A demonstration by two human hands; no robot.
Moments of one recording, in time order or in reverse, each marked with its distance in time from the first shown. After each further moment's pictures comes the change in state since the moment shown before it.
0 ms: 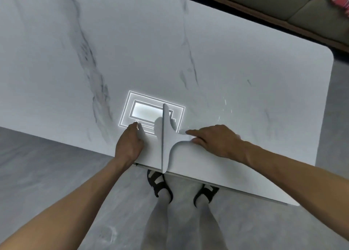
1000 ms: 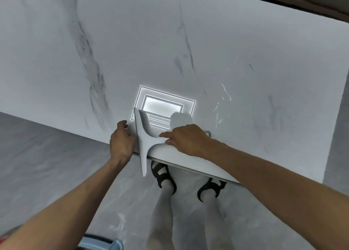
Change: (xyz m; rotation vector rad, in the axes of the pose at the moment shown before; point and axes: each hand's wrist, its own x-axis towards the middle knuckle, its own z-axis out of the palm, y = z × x) left_hand -0.031 0.004 0.032 -0.139 0.235 -0.257; right_hand 0.020 -0.035 0.055 0.094 -0.003 -0.161
